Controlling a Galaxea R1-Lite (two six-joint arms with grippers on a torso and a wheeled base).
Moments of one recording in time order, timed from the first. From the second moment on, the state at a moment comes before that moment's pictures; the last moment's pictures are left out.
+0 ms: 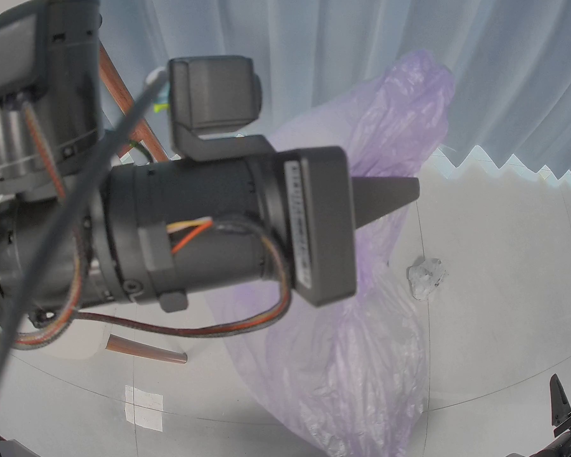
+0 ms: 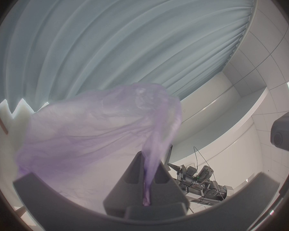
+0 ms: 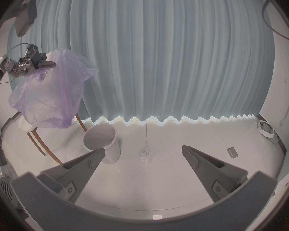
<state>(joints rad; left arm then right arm) -0.97 1.50 -1.13 -0.34 -0.24 -0.37 0.00 0.02 -0.02 -0.01 0.01 0.00</state>
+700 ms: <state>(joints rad) -0.70 1.63 -1.03 -0.45 -0.32 -0.19 0.00 0.02 -0.02 -0.01 0.01 0.00</state>
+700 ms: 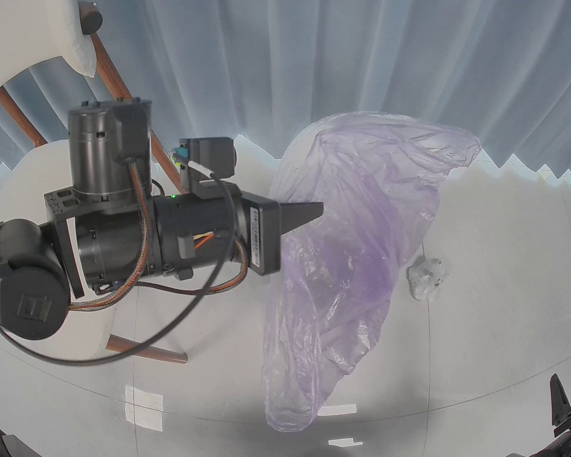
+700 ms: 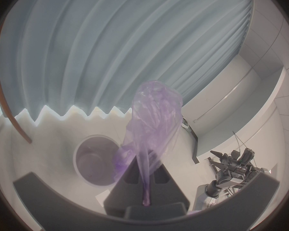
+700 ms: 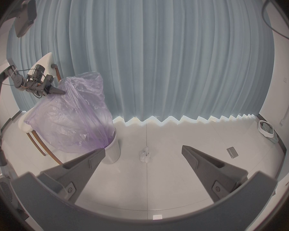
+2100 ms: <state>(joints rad) -0.84 1.89 -1.03 -0.65 -0.06 0.30 0.07 0.13 -0.15 -0.07 0.03 0.08</state>
